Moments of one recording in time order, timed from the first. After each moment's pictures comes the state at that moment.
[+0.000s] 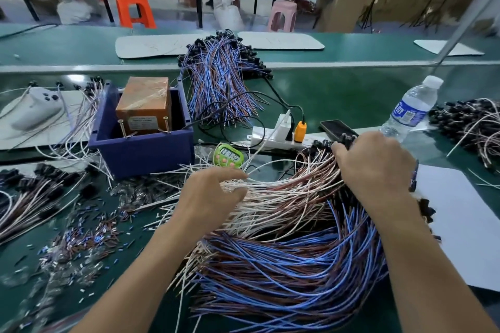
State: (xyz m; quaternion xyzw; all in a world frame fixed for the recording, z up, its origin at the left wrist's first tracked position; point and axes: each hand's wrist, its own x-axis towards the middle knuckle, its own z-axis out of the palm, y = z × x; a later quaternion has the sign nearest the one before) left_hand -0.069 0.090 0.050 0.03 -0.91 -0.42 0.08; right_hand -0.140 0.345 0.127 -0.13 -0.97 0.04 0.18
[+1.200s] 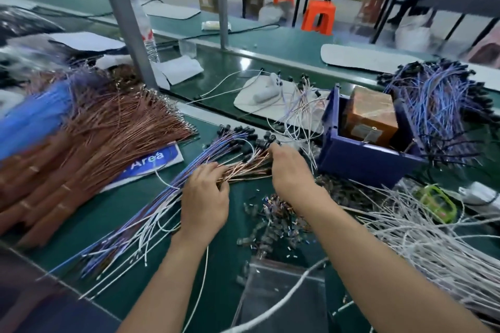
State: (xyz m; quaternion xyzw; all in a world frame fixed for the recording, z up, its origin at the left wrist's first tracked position) left_hand 0.109 -0.166 -0.008 0.41 -0.85 -0.23 0.23; right_hand -0.045 -0.077 0.050 0.41 -0.90 0.14 -0.08
